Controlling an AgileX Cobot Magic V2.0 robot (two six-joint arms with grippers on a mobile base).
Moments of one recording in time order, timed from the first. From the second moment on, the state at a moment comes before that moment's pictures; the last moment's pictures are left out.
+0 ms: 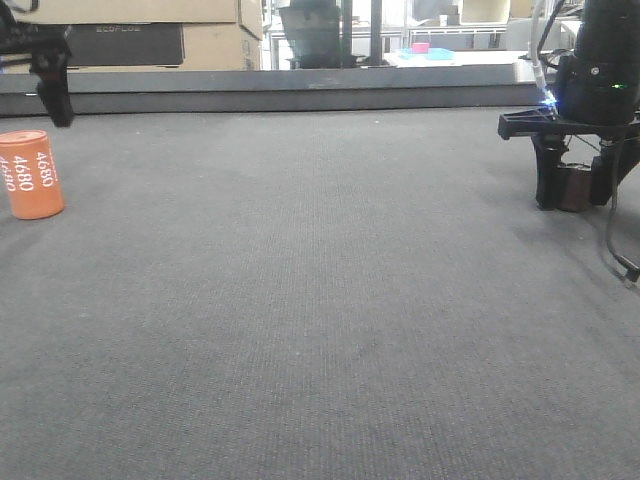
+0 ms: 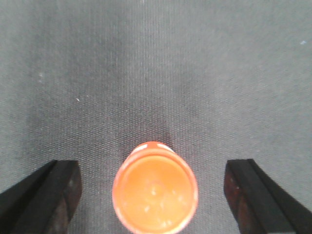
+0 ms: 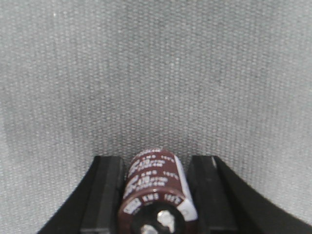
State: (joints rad) left arm -0.10 1.97 -1.75 0.03 0.96 -0.03; right arm 0.12 2.17 -1.84 0.06 1.15 0.05
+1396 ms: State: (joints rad) left arm -0.10 2.06 -1.75 0.05 0.98 -0.03; right arm 0.12 2.09 -1.84 0.07 1.15 0.05
